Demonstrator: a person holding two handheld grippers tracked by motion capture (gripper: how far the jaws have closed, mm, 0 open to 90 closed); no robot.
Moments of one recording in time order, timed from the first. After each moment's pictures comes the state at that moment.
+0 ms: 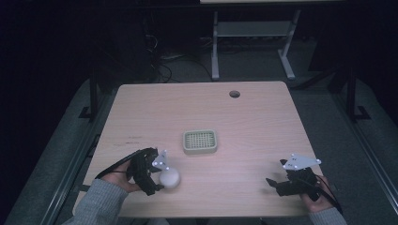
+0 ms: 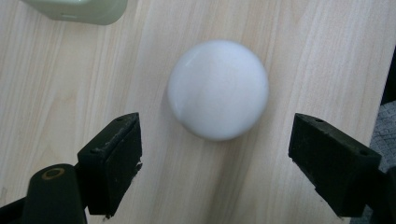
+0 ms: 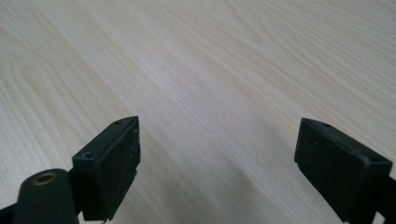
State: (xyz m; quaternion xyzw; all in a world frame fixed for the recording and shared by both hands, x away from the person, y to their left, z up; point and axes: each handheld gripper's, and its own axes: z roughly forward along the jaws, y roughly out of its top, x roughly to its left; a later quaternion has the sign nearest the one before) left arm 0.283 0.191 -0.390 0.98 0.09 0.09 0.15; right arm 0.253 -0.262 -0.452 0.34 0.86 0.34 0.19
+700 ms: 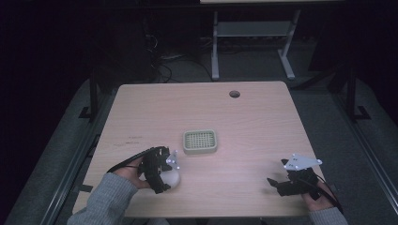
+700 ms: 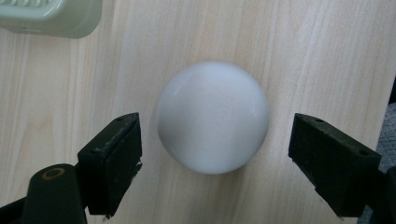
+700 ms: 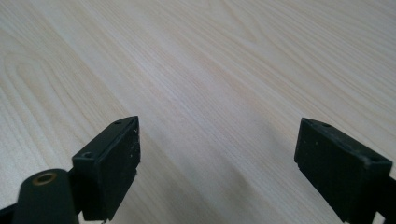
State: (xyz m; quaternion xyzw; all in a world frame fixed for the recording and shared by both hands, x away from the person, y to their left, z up) left arm 0.295 0.166 -0.400 0.99 0.08 0.05 0.11; right arm 0.252 -0.264 -0.451 0.34 0.86 0.33 0.20
